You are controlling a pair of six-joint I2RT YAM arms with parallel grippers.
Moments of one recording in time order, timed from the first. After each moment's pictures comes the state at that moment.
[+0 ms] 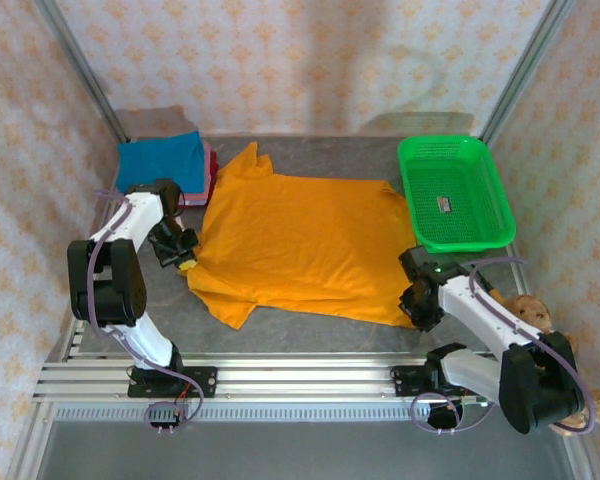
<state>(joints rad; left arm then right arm) 0.11 1.70 1.22 -1.20 0.16 -0.43 0.31 1.11 0.55 -0.97 0.04 1.25</state>
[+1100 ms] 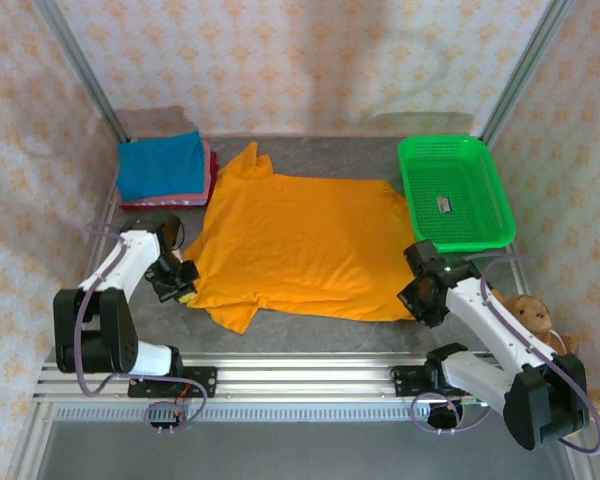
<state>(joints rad) 0.08 1.36 0.87 -1.18 0.16 -0.50 0.31 1.00 0.64 -1.08 0.02 1.21</state>
